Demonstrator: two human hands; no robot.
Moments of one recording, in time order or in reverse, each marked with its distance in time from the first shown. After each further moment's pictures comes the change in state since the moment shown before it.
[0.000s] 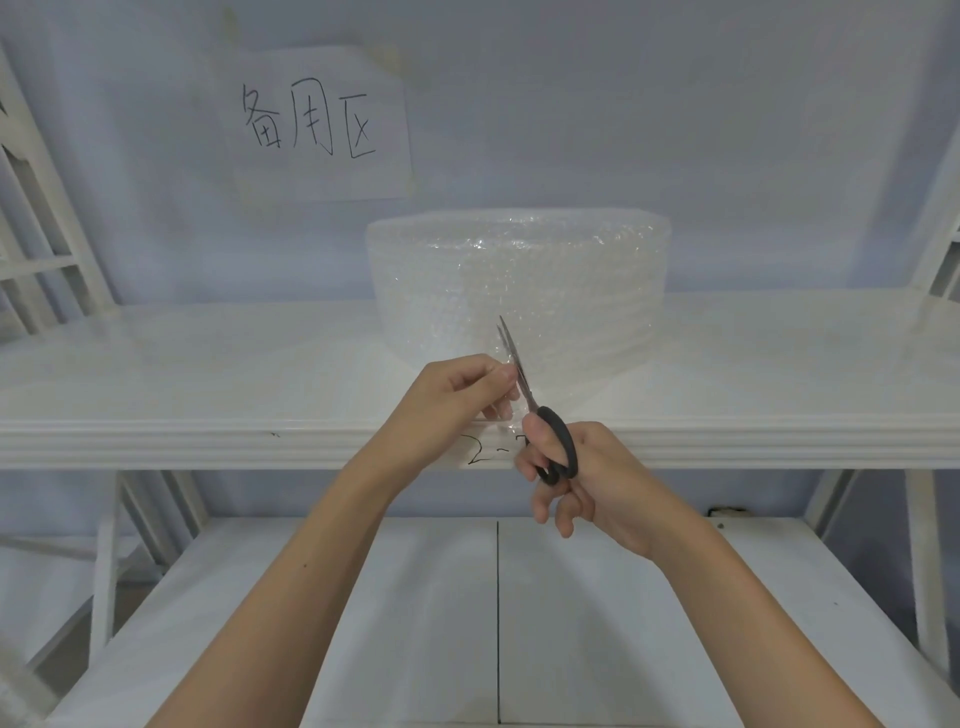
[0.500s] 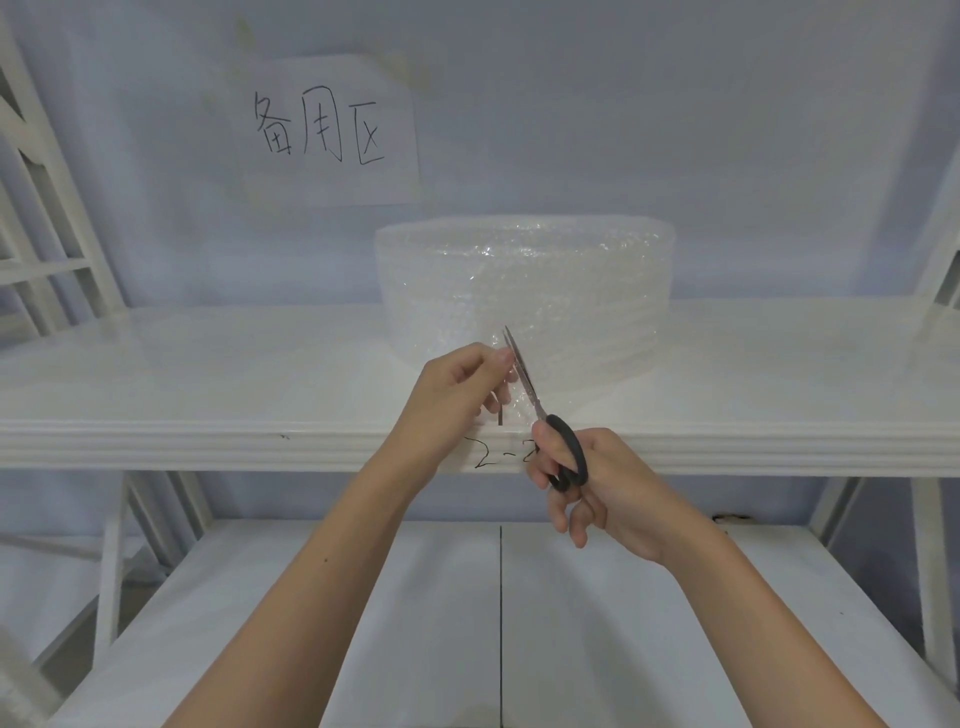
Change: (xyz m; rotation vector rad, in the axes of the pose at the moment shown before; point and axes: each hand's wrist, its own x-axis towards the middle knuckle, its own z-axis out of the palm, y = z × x) left_hand 0.006 -0.003 0.002 -0.027 0.150 -0.039; right_hand -0.001 0.001 -0.003 -0.011 -0.001 0.014
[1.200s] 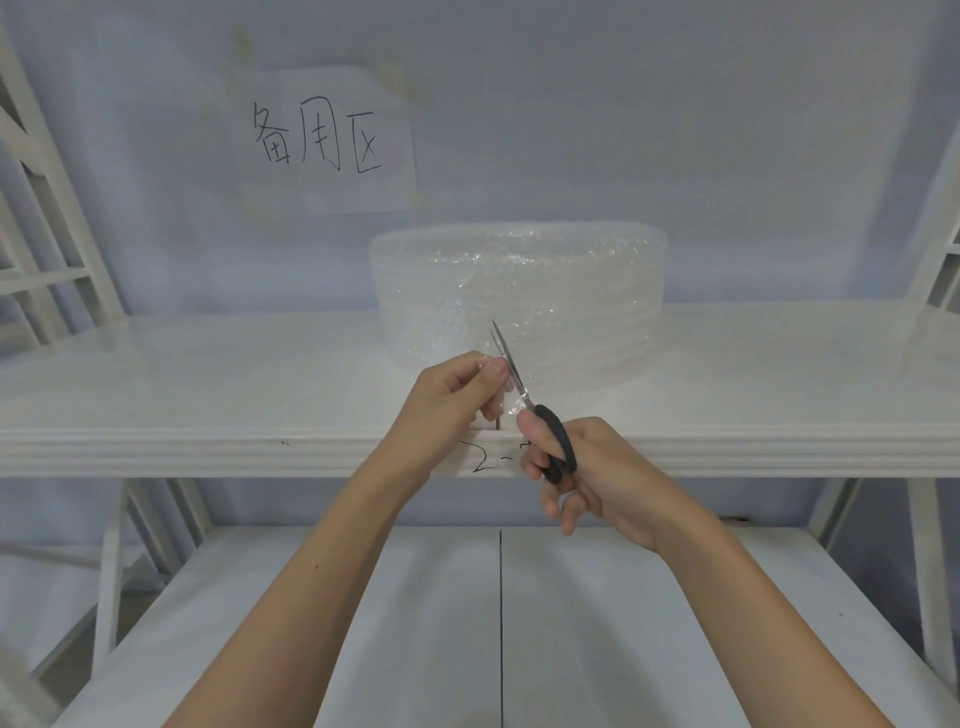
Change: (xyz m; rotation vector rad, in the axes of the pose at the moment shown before) left_hand -0.003 -0.001 -0.004 -0.026 -0.049 0.079; right_hand 0.000 -0.015 0.005 -0.069 0.016 -0.007
